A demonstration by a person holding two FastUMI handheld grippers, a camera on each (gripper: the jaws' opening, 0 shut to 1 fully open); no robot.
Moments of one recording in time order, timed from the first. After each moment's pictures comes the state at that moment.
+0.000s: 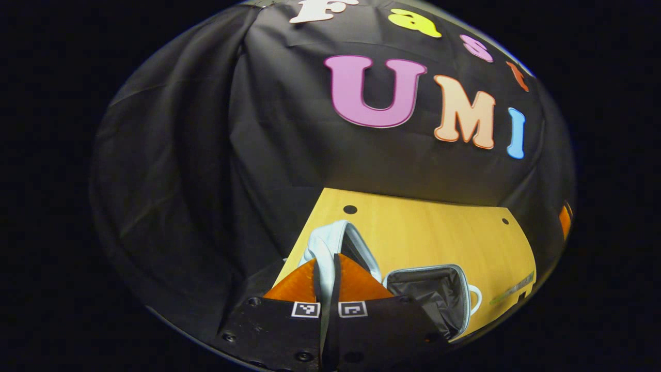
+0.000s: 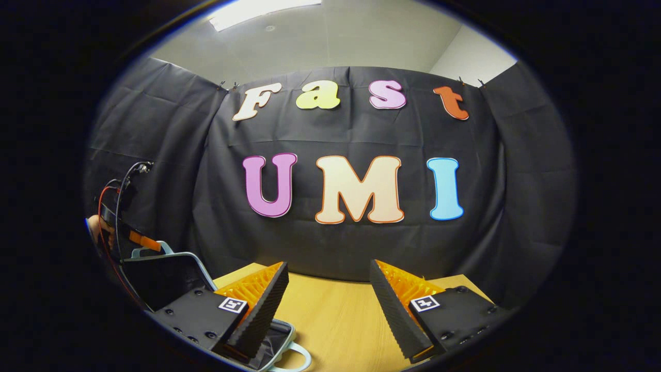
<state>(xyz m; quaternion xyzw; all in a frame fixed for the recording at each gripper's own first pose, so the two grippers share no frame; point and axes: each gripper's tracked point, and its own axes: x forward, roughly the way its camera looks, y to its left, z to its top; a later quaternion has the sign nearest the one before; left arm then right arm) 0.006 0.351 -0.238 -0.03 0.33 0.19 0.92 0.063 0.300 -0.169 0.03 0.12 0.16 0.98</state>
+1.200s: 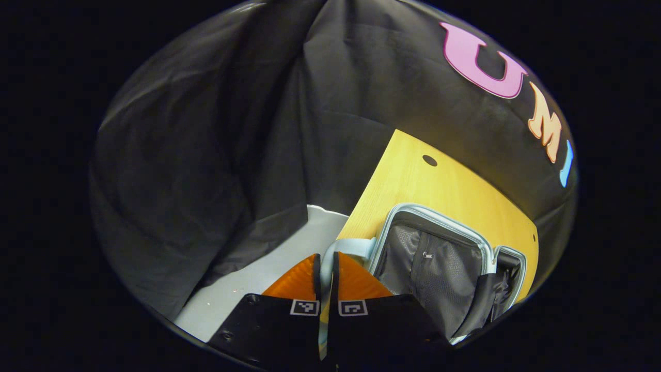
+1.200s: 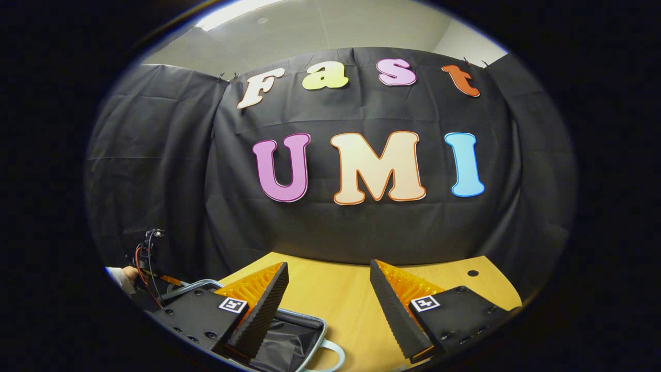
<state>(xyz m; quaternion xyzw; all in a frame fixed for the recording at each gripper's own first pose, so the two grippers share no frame) -0.041 0.418 -0.353 -0.15 0.41 0.29 0.85 0.062 0.334 -0.199 0.05 0.18 0.18 0.96</state>
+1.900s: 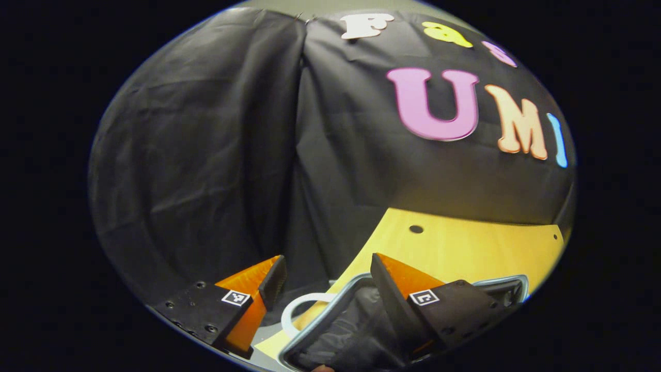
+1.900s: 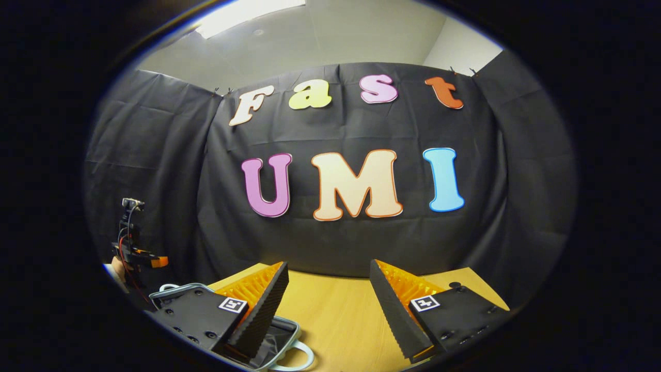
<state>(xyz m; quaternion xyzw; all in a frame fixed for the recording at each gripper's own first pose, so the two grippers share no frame) 0.021 0.375 -0.225 0.04 0.20 0.32 0.93 0.067 0.248 -0.171 0.06 0.13 0.16 0.98</state>
